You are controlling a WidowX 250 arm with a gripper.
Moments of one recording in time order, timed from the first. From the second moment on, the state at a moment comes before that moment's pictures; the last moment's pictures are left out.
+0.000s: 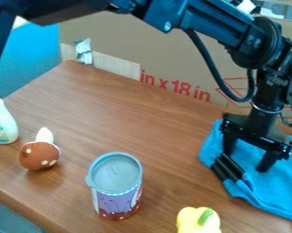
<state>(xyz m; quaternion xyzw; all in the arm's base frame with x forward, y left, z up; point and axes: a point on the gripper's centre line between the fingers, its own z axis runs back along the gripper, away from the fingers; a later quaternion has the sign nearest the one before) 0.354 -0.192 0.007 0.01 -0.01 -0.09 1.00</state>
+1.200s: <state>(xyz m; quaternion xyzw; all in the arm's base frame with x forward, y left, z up) 0.321 -0.132 0.081 -0.02 -0.11 -0.07 0.99</state>
